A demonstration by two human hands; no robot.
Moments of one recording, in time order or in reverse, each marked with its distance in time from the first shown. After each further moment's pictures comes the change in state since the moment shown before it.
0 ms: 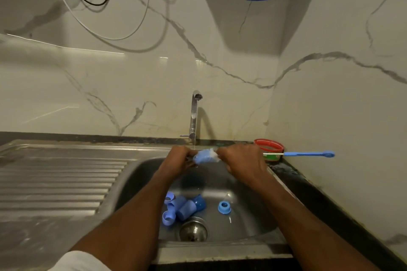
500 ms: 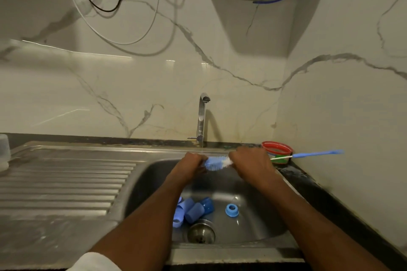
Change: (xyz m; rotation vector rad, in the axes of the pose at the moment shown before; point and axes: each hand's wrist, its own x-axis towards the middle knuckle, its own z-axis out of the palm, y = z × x) left_hand -0.003 0.016 0.004 0.100 -0.109 -0.055; right_hand 0.004 0.005 0.006 -0.114 -0.010 -0.050
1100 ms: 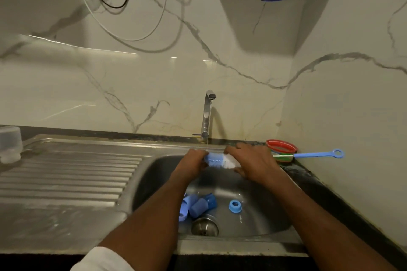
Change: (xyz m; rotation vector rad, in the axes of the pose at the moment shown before) left_hand -0.001 -0.003 0.004 0.076 0.039 -0.092; right_hand 0.000 -0.001 0.005 0.173 0.003 -0.075
